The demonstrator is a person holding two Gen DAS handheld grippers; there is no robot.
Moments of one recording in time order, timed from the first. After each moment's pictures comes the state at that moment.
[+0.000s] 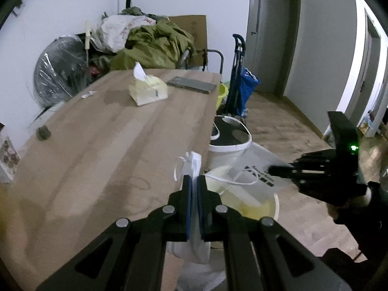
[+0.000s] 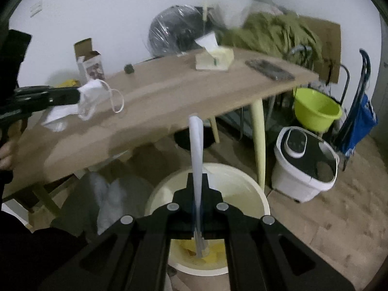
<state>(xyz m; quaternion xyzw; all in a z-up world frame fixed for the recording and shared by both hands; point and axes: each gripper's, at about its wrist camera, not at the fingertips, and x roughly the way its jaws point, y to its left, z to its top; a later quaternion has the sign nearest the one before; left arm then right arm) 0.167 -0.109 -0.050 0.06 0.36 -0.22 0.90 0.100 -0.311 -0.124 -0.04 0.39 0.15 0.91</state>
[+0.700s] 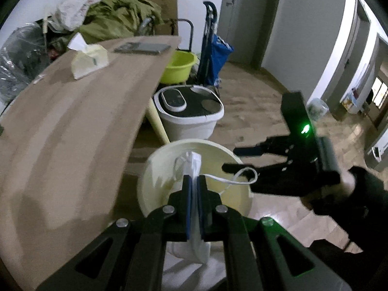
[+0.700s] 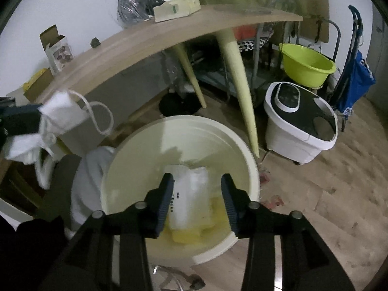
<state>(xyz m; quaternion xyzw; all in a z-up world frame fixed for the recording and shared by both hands) 0.182 -0.205 -0.118 0.09 0.44 -0.29 0.85 0.132 -0.361 -0.200 -0.01 0.48 0.11 0.87</state>
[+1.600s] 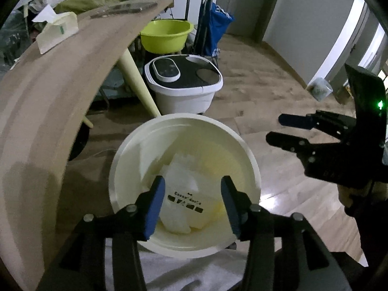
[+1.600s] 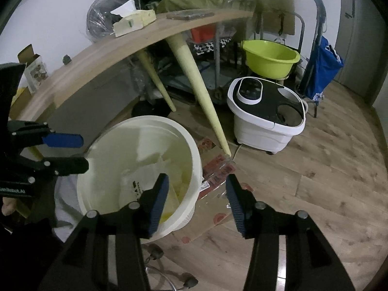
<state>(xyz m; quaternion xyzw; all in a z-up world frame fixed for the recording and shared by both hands) 0.207 -0.240 -0.169 0.10 0.50 -0.28 0.81 0.092 -0.406 -0.183 0.01 0.47 0.02 0.88</state>
